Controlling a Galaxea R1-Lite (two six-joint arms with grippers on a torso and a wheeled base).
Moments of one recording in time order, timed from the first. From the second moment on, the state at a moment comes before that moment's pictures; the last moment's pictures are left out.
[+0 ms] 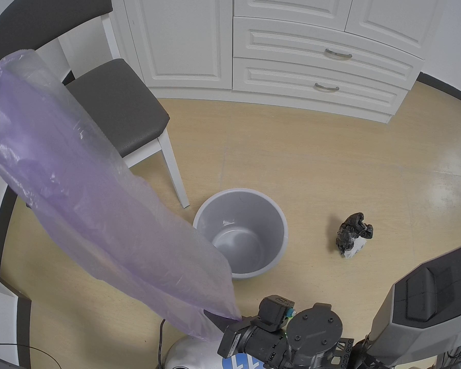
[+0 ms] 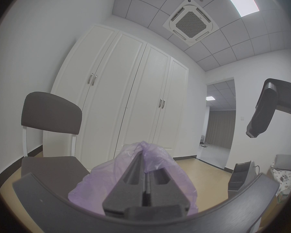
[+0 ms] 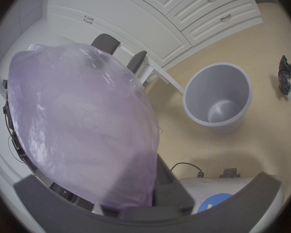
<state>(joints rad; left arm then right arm) -0.87 0.91 -0.46 -1.03 0.19 0.18 1.11 2.18 -0.47 -1.55 -0.24 0.70</state>
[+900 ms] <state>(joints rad) -0.83 0.91 -0.44 -0.82 0.29 0.16 0.86 1.86 -0.38 -1.25 -0.23 0.32</state>
